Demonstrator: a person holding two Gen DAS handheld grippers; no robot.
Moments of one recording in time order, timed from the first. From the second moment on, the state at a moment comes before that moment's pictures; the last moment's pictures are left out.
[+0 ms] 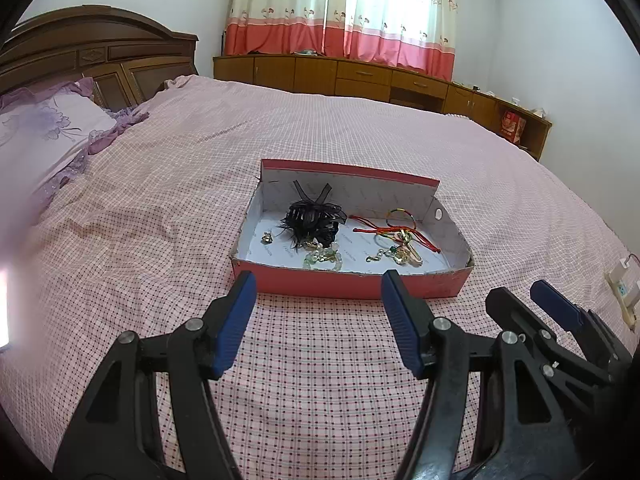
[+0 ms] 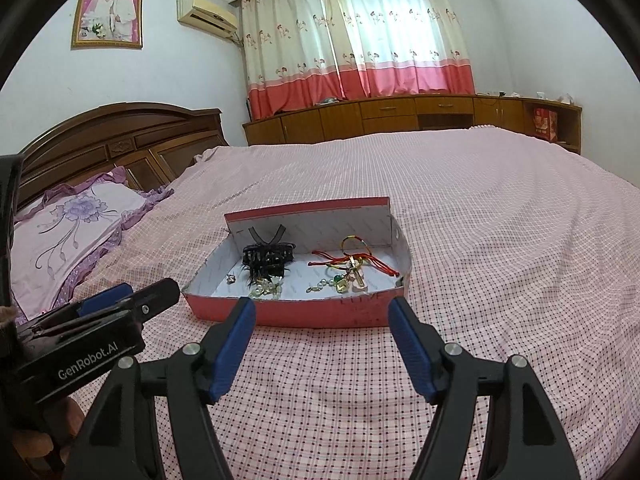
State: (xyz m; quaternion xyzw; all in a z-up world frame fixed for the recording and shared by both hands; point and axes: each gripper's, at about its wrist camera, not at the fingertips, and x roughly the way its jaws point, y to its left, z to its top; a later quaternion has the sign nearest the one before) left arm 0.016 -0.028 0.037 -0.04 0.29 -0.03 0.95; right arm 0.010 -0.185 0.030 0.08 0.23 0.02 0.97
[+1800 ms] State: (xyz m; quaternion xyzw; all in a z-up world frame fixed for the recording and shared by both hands) left arm 0.016 -0.028 0.039 -0.04 0.29 -0.03 0.96; right arm 0.010 -0.185 0.029 0.08 0.23 0.02 0.97
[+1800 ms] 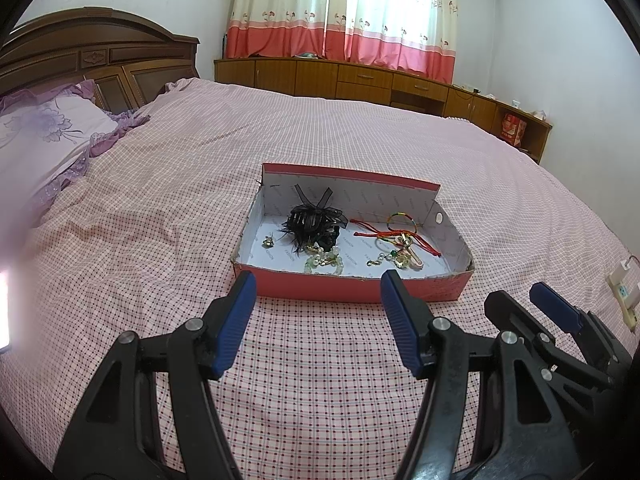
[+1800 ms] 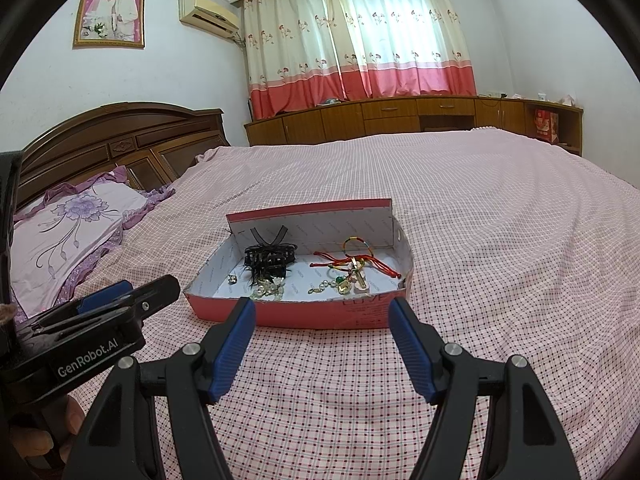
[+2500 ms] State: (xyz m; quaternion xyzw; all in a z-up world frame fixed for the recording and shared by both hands) left arm 0.018 -0.029 0.040 -0.04 0.29 -0.03 0.96; right arm 0.010 -0.185 0.029 0.08 0.23 0.02 0.97
